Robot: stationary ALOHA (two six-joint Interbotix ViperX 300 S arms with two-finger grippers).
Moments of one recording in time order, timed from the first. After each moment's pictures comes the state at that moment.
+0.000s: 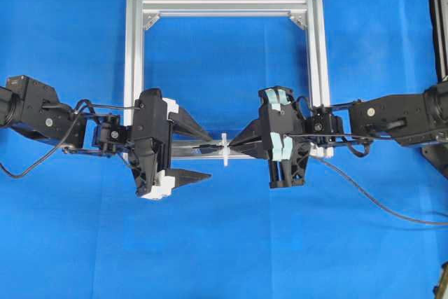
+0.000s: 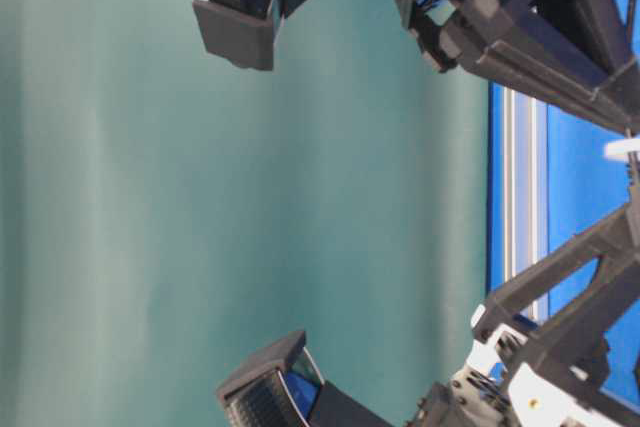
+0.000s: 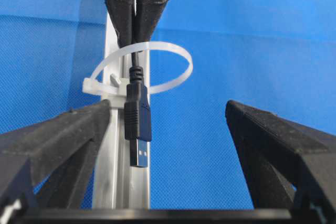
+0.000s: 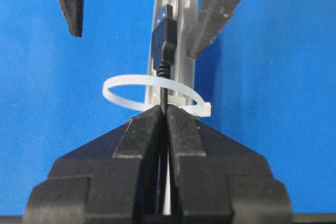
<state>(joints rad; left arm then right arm) -0.15 0.18 0.80 -0.09 -0.58 -0.11 0.09 0.04 0.81 0.05 -0.27 0.10</state>
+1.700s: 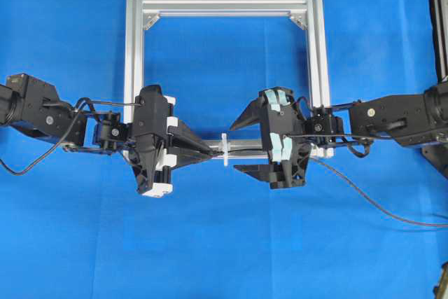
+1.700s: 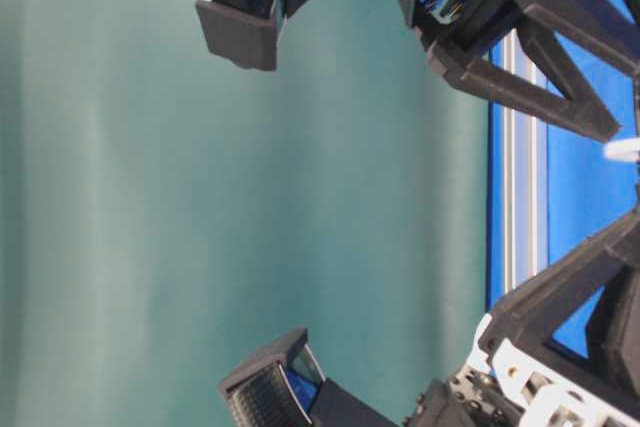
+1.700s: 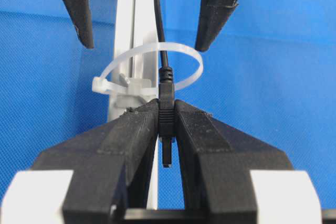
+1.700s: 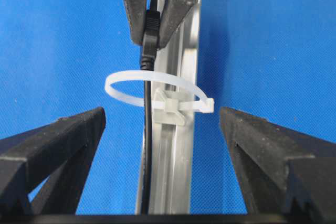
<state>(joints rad) -0.13 0.18 0.81 -0.09 -0.58 -0.12 0.10 0.04 0.81 0.05 -0.25 0.10</state>
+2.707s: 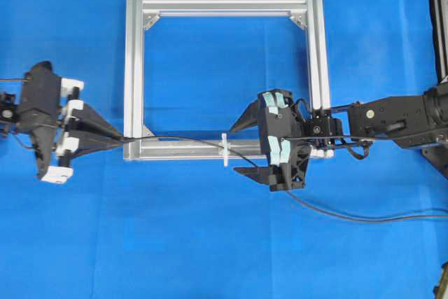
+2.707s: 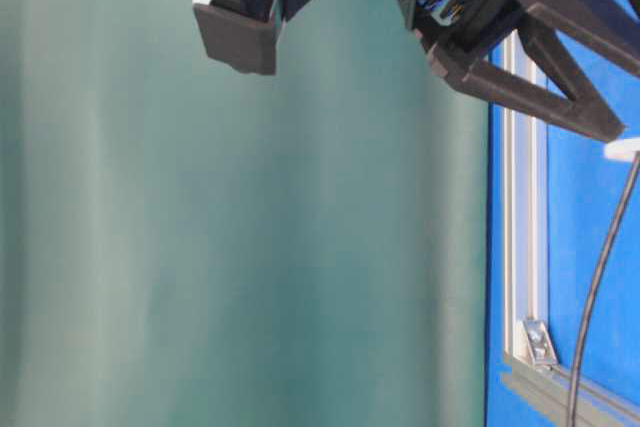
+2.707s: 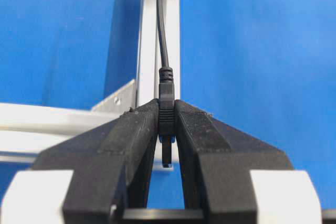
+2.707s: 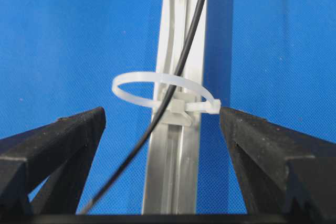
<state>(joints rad) -0.15 -0.31 1.29 -0.09 -0.56 -0.18 0.11 0.04 0.79 0.05 -0.23 0.10</state>
